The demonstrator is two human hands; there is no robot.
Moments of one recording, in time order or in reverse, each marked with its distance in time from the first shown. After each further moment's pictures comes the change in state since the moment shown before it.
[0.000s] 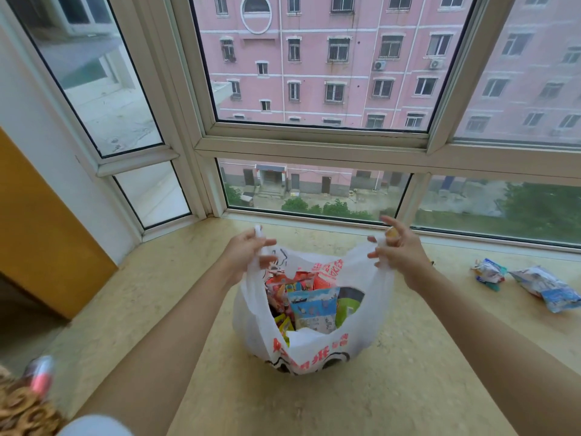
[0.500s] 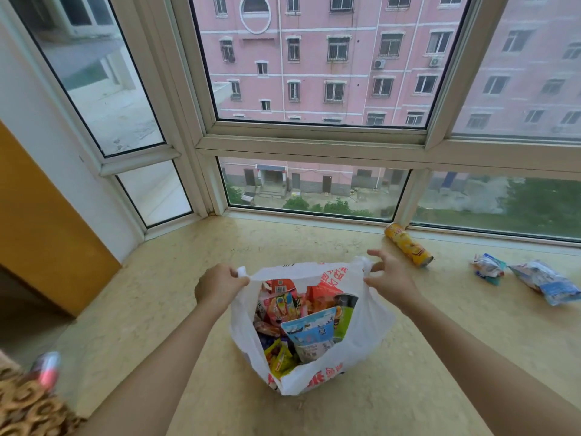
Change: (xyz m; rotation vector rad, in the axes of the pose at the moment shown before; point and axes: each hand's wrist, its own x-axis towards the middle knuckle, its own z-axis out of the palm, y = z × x) left_hand -0.026 -0.064 -0.032 1.046 0.429 0.020; right_hand -0.028 0.047 0.020 -0.497 0.012 0.002
